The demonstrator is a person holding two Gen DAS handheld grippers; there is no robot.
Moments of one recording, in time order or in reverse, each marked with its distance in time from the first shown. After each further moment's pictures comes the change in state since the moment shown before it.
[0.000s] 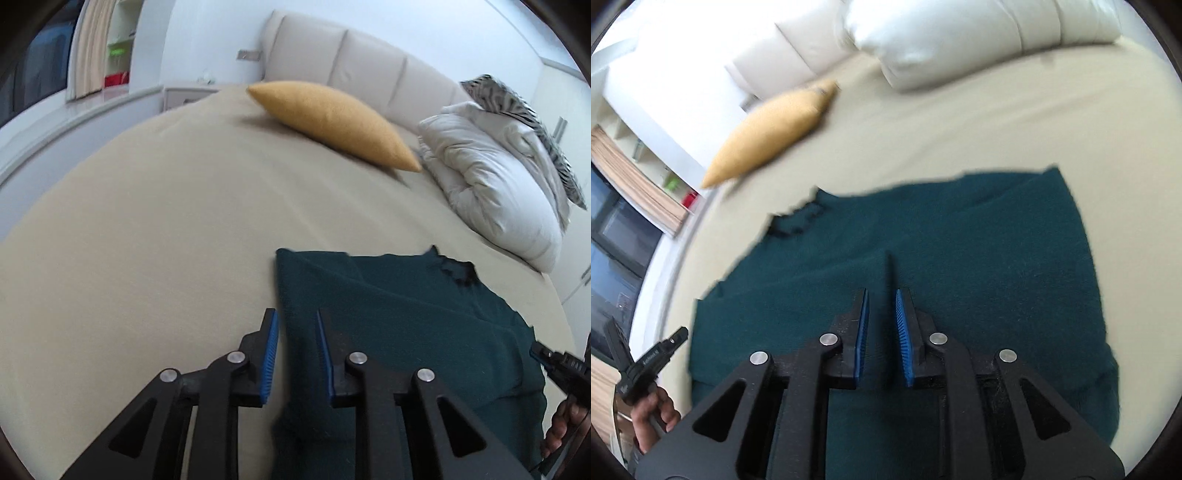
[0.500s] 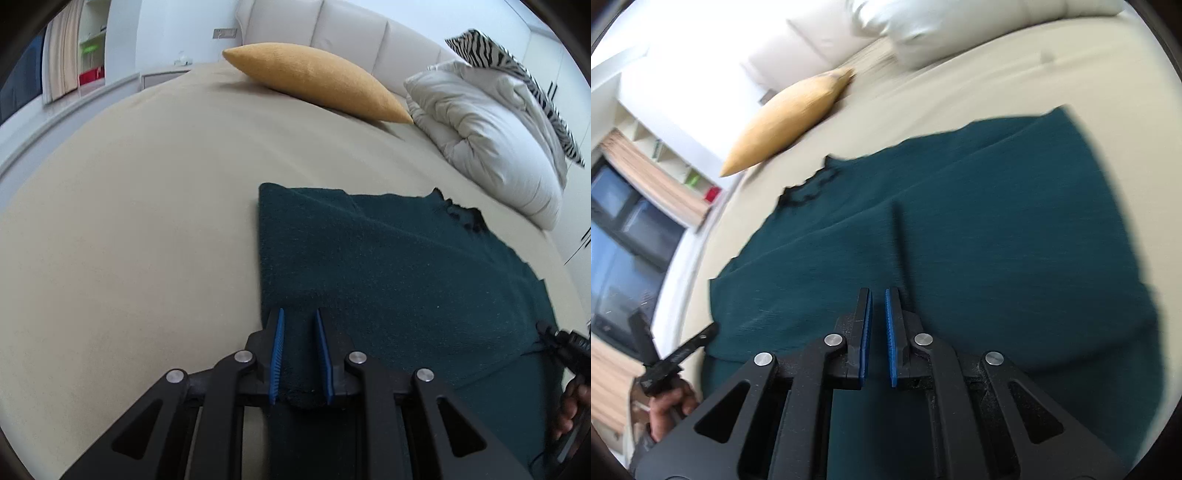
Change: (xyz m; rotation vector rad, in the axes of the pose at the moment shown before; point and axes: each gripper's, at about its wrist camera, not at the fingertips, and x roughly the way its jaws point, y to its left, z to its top) left arm 0.036 0.006 -0.024 0.052 0.122 -0.019; right arm 0.011 -0.017 -0.030 0.031 0.042 0.030
